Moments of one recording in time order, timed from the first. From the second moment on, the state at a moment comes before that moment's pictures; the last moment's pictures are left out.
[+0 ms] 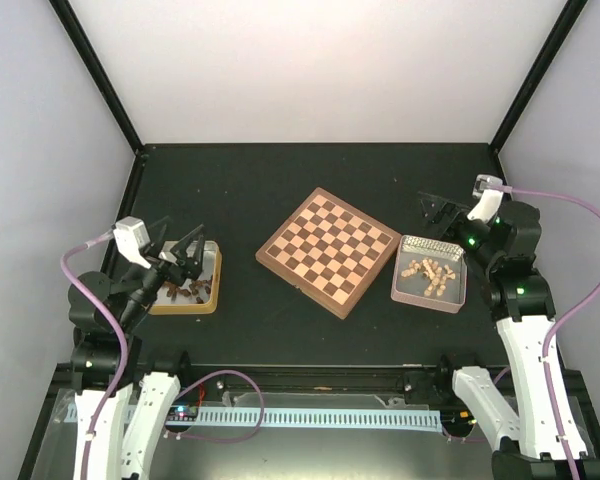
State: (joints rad) left arm -0.04 0.37 0.83 -0.39 0.42 -0.42; right arm 0.04 0.78 0.97 -0.47 -0.39 0.48
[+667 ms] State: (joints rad) left arm -0.04 0.31 0.57 -0.23 0.50 -0.46; right arm 0.04 0.99 0.82 -0.63 -0.17 0.51
